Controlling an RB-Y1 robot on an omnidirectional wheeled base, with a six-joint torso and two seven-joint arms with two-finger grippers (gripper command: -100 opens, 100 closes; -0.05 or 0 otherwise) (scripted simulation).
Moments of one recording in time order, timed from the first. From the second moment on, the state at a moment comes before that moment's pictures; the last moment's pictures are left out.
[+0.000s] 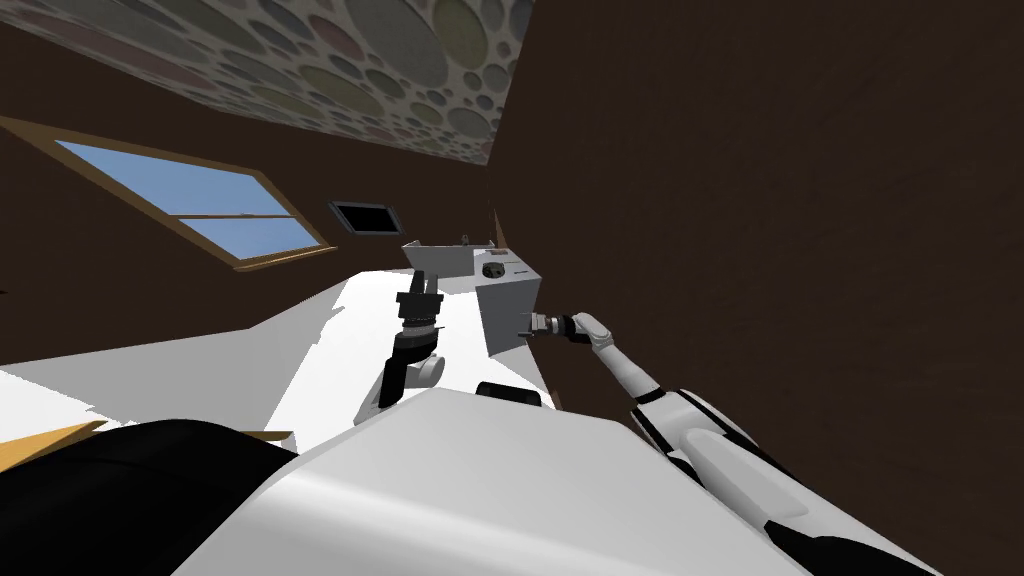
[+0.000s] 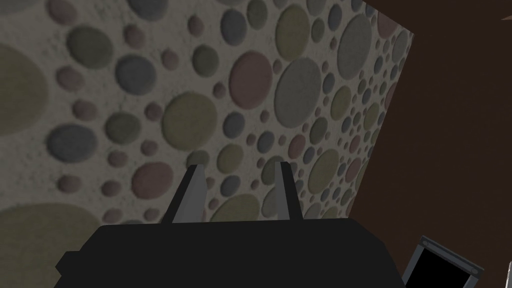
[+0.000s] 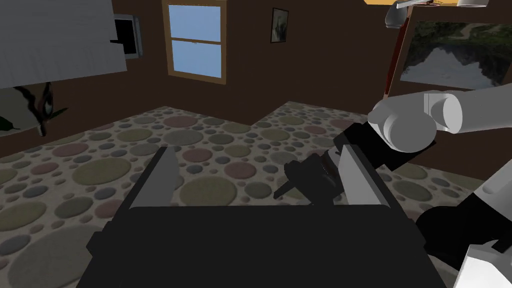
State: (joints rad) left arm 0.49 0.04 0.04 -2.31 0.04 -0.58 0.06; right arm -0.45 -0.60 0.46 -1.36 1.04 -1.15 0.02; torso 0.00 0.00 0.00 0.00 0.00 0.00
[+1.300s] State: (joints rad) left arm 0.49 0.04 0.04 -2.31 0.04 -0.58 0.06; right arm -0.82 -0.76 0.60 -1.09 1.42 -1.34 0.04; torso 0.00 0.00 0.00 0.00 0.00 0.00
